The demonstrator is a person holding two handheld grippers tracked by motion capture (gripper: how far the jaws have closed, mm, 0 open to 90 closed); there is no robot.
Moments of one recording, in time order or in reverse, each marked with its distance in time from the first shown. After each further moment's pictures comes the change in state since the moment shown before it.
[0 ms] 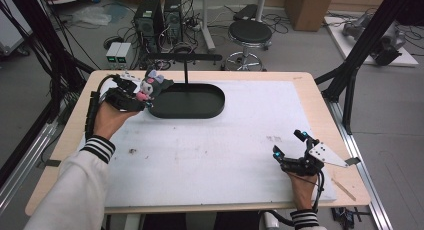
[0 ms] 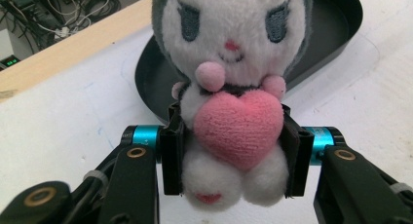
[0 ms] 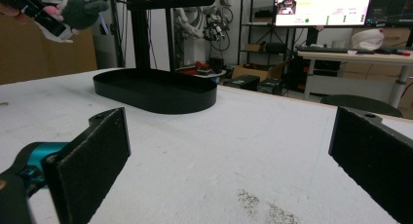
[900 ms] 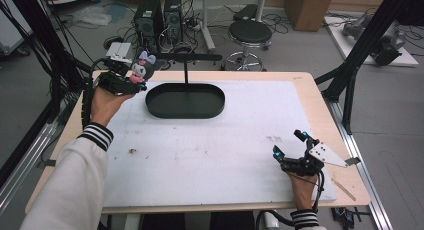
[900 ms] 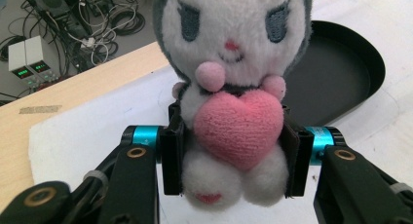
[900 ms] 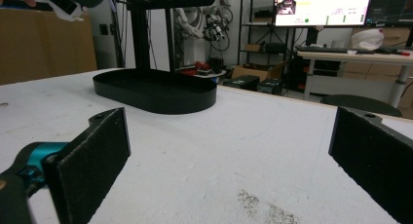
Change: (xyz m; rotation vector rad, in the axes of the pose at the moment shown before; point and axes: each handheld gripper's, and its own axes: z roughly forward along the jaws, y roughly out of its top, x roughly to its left) left arm 0.026 0.030 -0.009 -0.062 0.062 -0.079; right arm 0.000 0.000 0.000 0.001 0.001 0.002
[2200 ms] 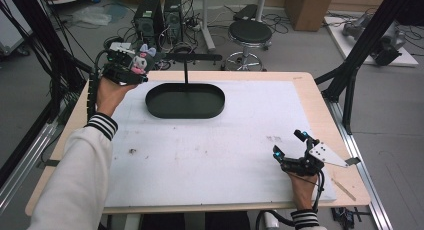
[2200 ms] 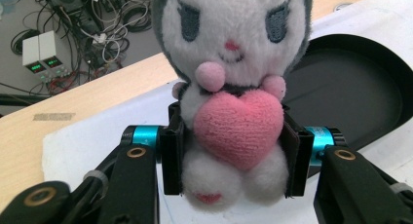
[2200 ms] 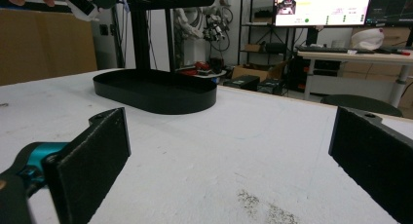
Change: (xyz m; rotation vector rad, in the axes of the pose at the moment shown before) left arm 0.014 0.018 0.022 0.024 0.040 -0.033; right arm -0.001 0.000 0.000 -0.003 0.000 -0.004
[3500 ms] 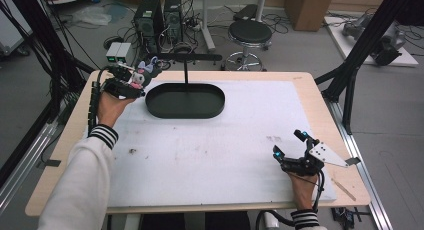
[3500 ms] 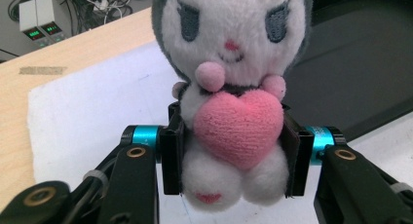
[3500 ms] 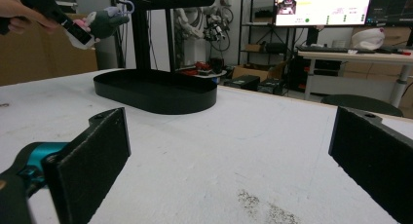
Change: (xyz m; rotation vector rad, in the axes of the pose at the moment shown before) left arm 0.007 -0.042 0.030 0.092 0.025 -0.017; right arm -0.001 0.000 0.000 -0.004 -0.001 -0.004
